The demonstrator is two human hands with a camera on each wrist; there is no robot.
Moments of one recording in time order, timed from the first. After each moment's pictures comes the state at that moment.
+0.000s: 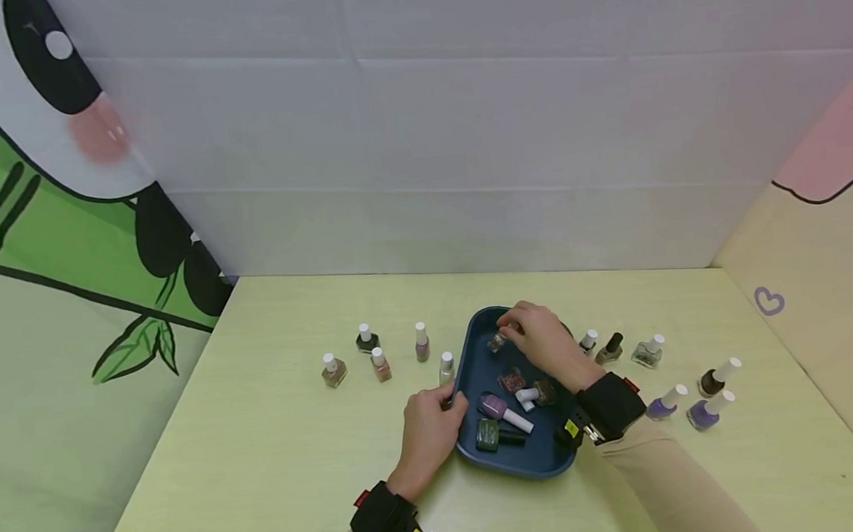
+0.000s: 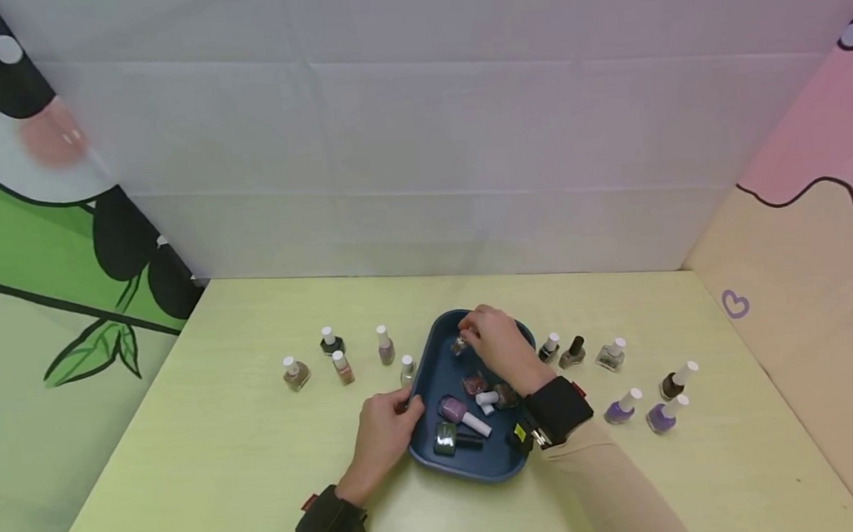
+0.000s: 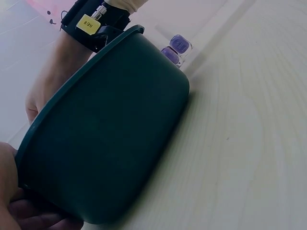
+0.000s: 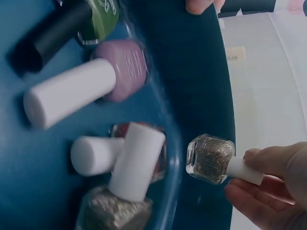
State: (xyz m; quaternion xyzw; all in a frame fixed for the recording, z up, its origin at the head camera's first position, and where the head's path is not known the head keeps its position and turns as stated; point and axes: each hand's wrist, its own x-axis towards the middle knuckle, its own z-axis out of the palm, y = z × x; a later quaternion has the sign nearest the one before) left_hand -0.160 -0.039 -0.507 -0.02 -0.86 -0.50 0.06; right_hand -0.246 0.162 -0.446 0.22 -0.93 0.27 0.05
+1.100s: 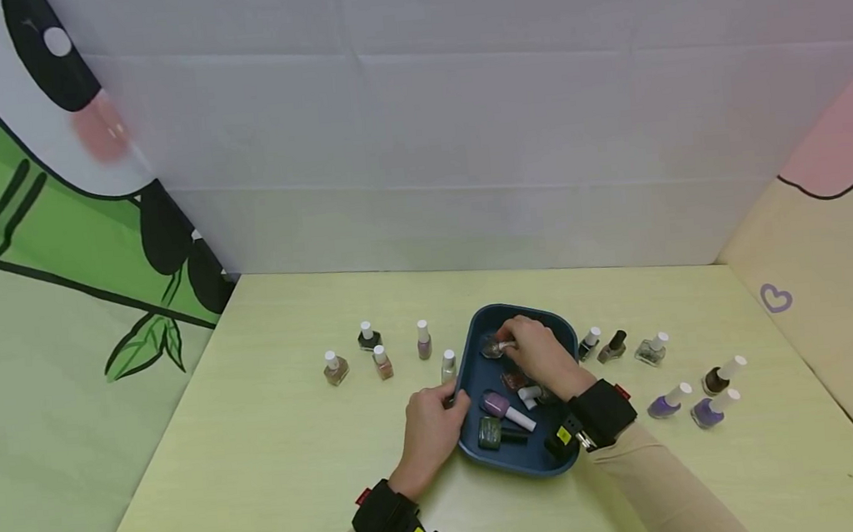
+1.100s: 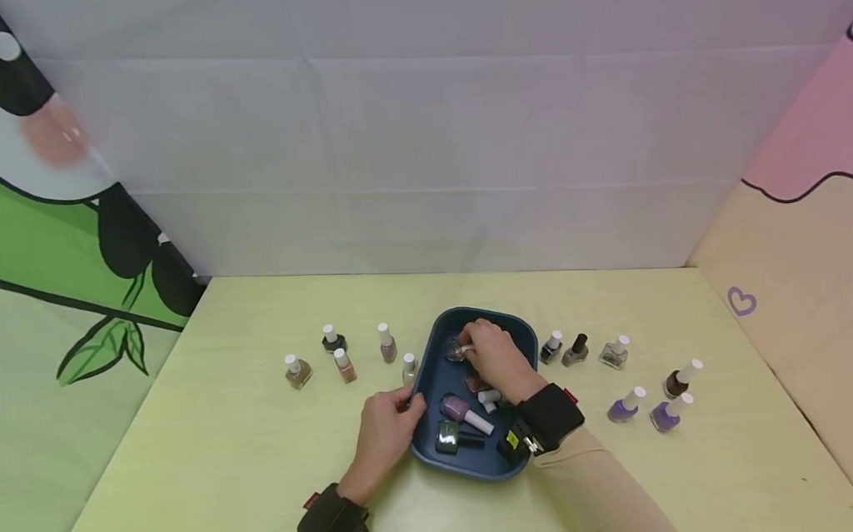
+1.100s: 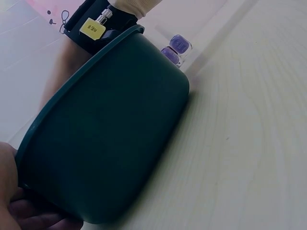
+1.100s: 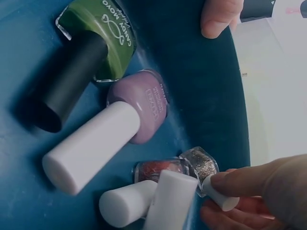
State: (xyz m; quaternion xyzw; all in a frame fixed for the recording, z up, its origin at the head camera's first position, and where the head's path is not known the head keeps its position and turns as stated) left_hand -0.160 -0.041 -0.510 -0.04 -0.85 -0.51 0.08; right_hand -0.242 0.153 -0.464 0.19 -0.95 0.27 -0.02
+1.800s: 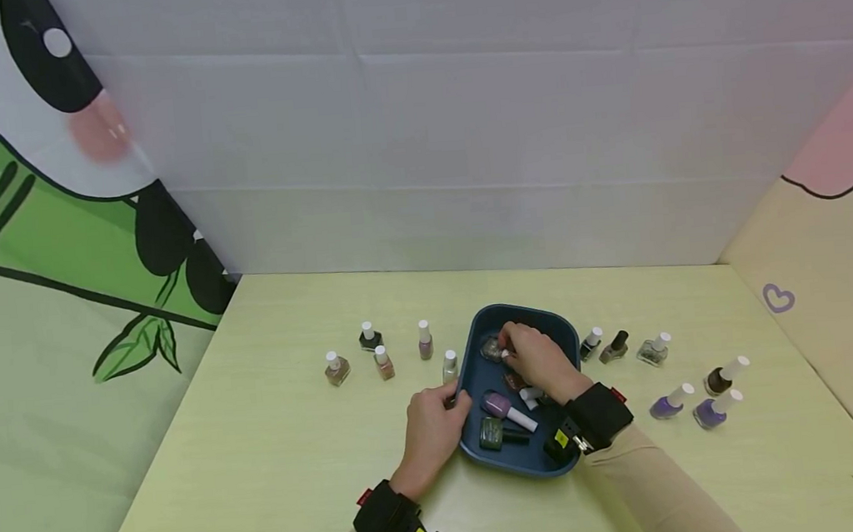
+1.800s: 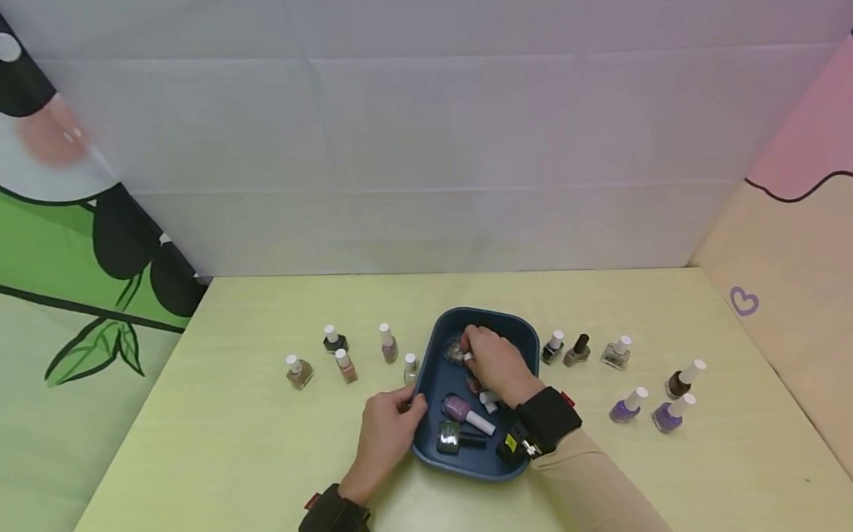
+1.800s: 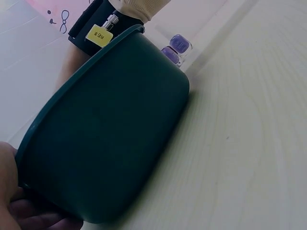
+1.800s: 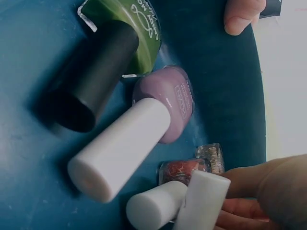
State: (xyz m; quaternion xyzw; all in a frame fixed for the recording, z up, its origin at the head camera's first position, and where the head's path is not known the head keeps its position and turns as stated) left_hand -0.161 -0.041 -0.512 -0.04 -0.86 -0.51 0.08; right_hand -0.240 0.153 -0.475 0.19 -0.95 0.26 -0.03
